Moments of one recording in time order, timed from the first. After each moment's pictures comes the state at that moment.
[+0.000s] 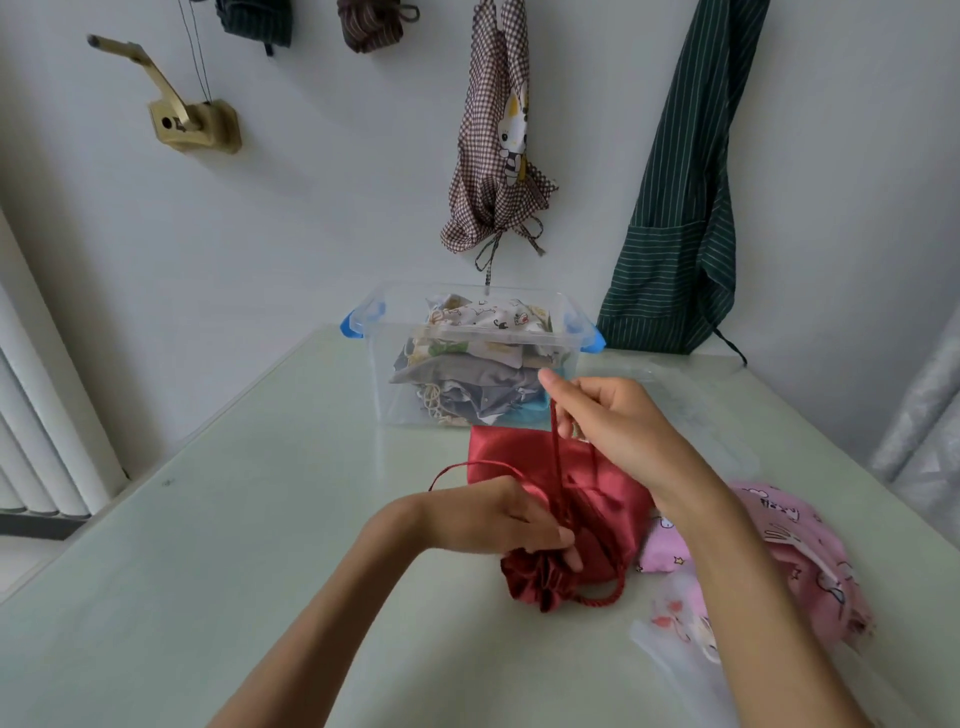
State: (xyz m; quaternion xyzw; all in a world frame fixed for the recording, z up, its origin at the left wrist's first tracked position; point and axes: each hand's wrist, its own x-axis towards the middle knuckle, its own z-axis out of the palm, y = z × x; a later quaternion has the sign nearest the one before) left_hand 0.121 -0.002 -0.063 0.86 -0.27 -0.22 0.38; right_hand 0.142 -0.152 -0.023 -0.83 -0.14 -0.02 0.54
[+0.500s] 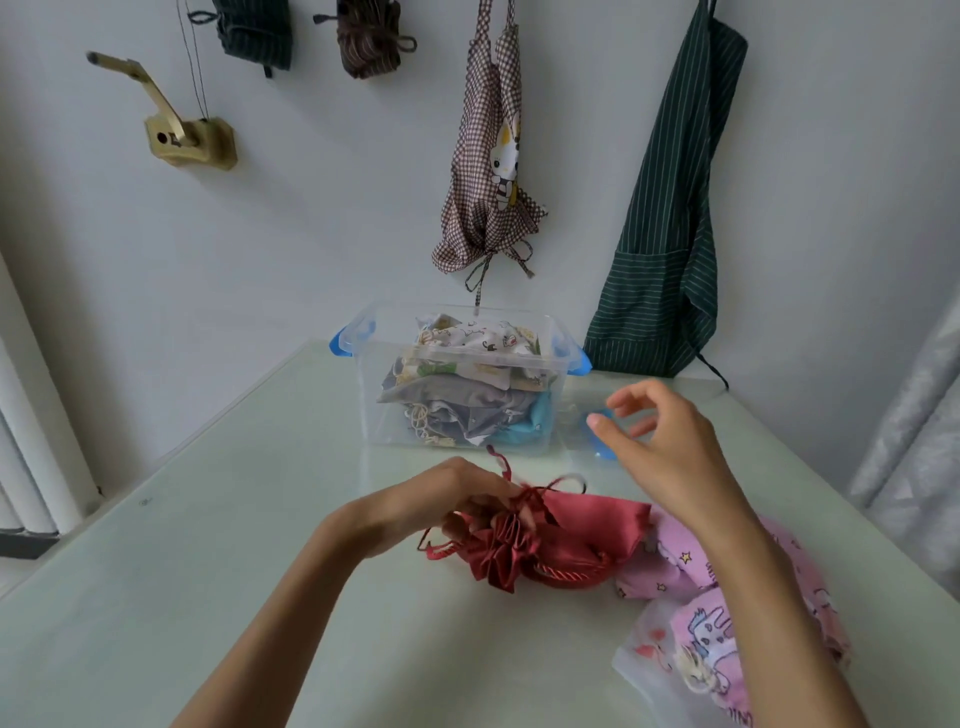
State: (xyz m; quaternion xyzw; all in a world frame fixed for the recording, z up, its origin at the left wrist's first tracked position) left_hand 0.130 0.015 -0.053 0.80 -0.15 -0.21 0.54; right_hand 0.146 -0.189 -0.025 -0.89 -0.08 -0.20 0.41
